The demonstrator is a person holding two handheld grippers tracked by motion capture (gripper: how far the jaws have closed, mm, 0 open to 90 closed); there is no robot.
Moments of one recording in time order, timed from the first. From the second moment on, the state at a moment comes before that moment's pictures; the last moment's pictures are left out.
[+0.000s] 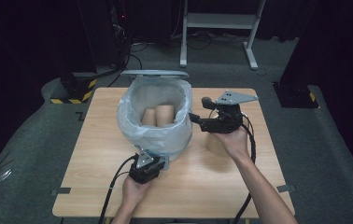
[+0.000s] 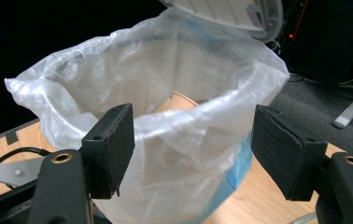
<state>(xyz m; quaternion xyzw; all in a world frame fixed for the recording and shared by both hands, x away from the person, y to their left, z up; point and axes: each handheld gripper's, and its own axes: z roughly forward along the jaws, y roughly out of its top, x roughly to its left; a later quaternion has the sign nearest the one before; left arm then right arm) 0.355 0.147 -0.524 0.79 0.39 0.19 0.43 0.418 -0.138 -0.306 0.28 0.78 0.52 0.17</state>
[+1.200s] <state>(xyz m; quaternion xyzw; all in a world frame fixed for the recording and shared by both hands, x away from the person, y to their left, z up) 0.354 0.146 -0.524 0.79 0.39 0.20 0.43 0.376 -0.244 -0.388 0.39 0.75 0.49 0.22</state>
